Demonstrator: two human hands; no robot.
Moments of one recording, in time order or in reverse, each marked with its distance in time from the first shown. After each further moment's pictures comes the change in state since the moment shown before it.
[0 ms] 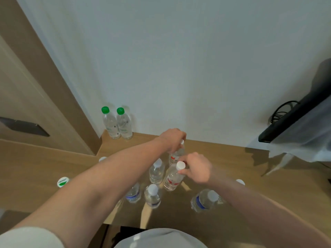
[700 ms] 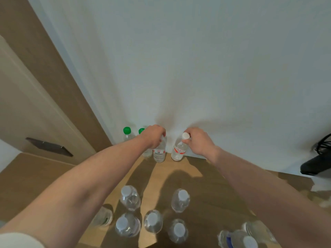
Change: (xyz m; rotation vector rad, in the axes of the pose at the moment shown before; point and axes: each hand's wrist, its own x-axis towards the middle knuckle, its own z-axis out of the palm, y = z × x) left_hand 0.004 -0.180 -0.067 0.056 0.065 -0.228; right_hand 0.200 -0.031 -0.064 0.141 0.220 0.032
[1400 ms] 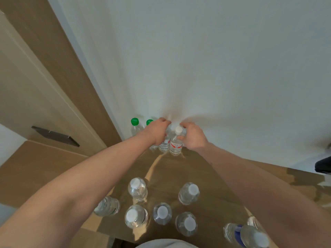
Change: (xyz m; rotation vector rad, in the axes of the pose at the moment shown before) left_hand -0.015 -0.021 0.011 -0.103 0.034 -0.003; right_hand 0.011 -0.046 0.039 0.099 -0.018 0.008
